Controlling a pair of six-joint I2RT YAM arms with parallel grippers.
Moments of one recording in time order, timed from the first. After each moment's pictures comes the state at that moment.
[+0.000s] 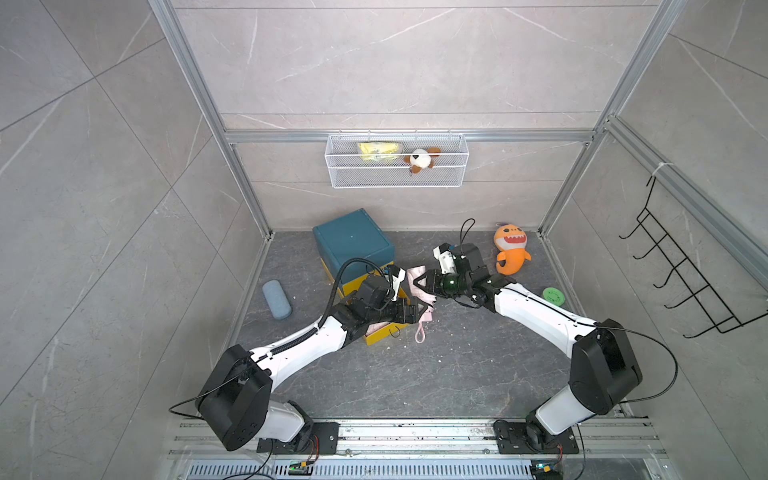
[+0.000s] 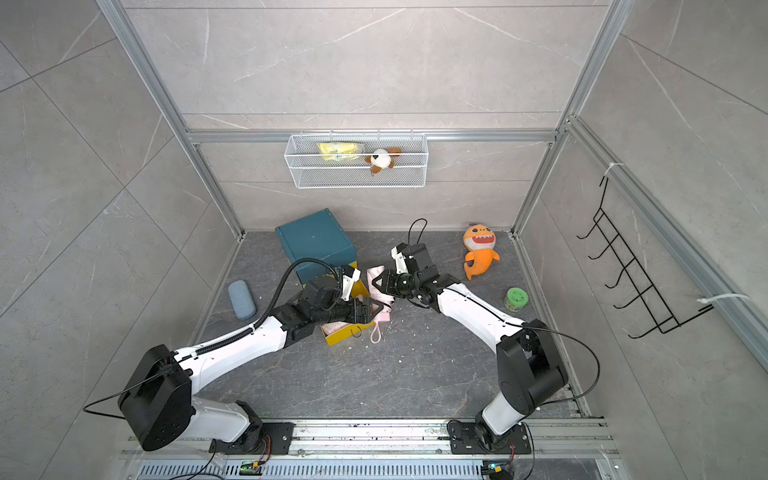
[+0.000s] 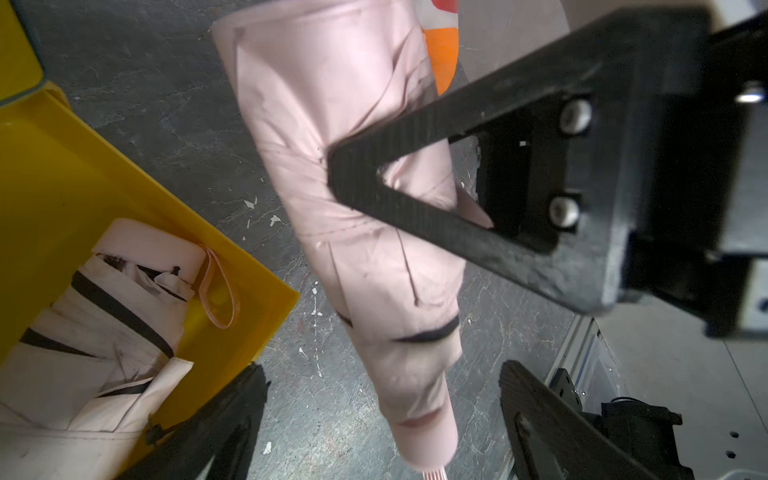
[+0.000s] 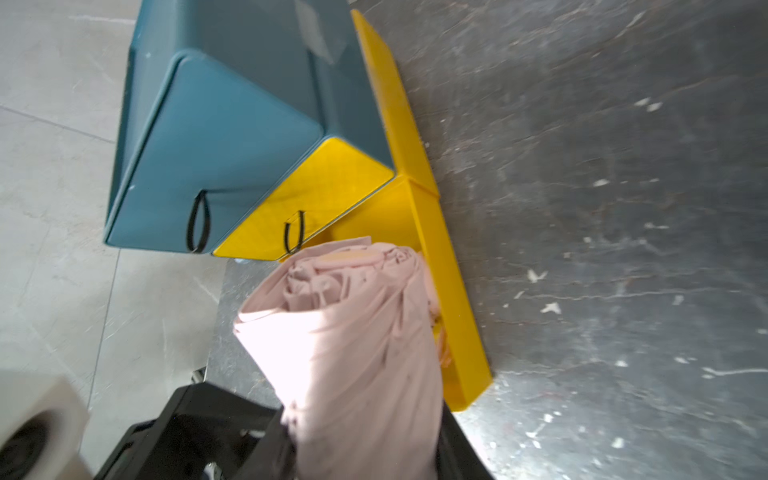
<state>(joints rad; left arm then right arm) -0.73 1.40 0.90 -0.05 0.27 -0.56 0.53 1.61 1.18 -0.24 -0.38 0.66</state>
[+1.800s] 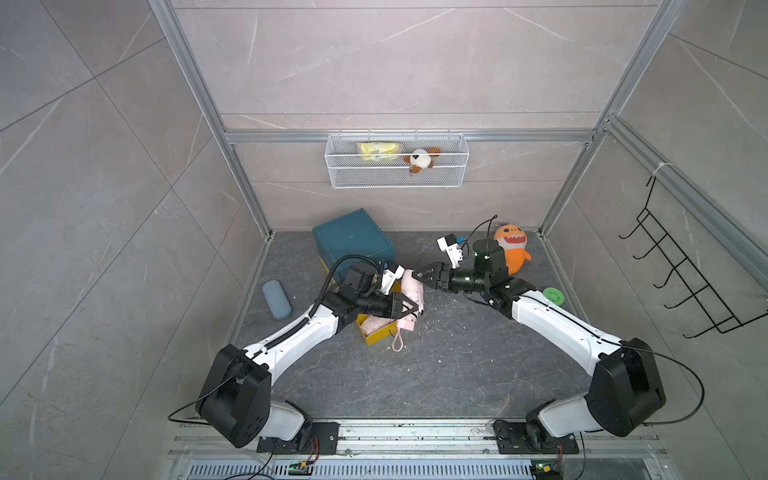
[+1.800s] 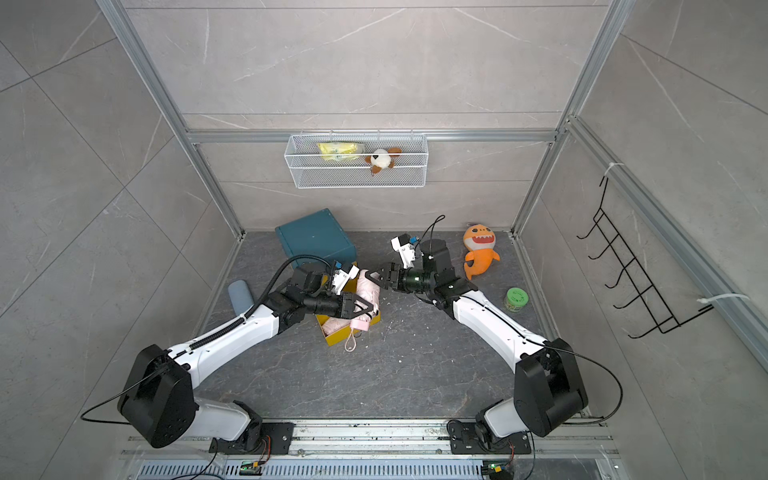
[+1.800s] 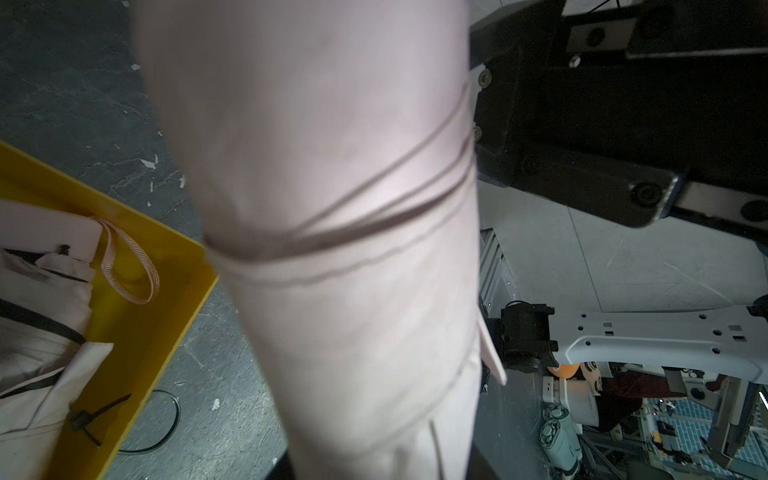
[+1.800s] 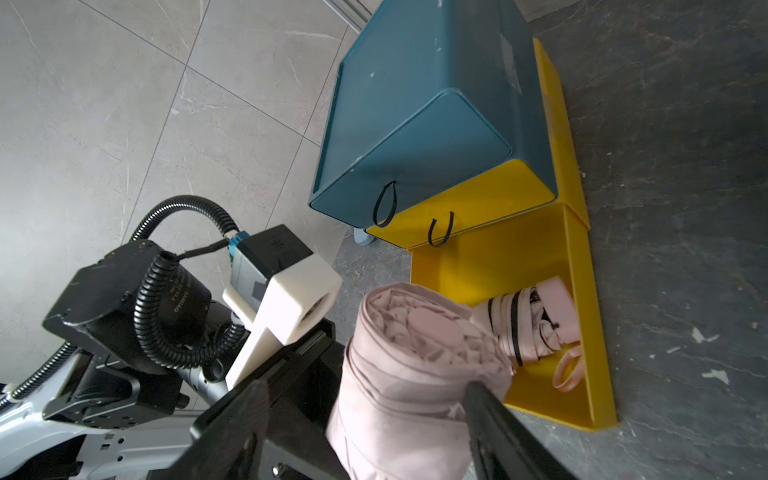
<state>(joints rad) -0.59 1.42 0.98 -0.21 0.71 -0.49 0.46 1.47 1.10 -0.05 -0.72 0.65</state>
